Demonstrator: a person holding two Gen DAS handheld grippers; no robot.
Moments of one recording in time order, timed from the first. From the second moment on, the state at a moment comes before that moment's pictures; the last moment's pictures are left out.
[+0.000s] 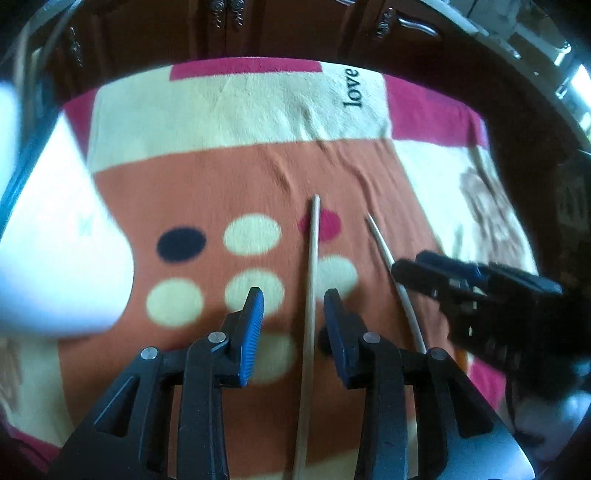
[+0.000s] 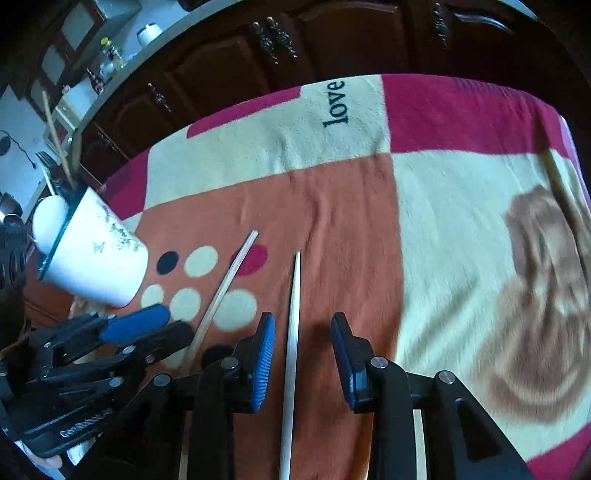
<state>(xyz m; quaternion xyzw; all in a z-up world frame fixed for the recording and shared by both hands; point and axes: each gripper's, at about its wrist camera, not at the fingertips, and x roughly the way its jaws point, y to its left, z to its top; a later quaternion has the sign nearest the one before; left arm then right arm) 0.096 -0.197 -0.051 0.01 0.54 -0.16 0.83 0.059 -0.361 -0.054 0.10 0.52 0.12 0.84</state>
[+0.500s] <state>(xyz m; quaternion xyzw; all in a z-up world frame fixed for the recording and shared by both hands) 0.074 -0.190 -0.033 0.00 0.51 -0.20 0.83 0.038 -0.378 -0.036 0.13 0.48 0.15 0.86</state>
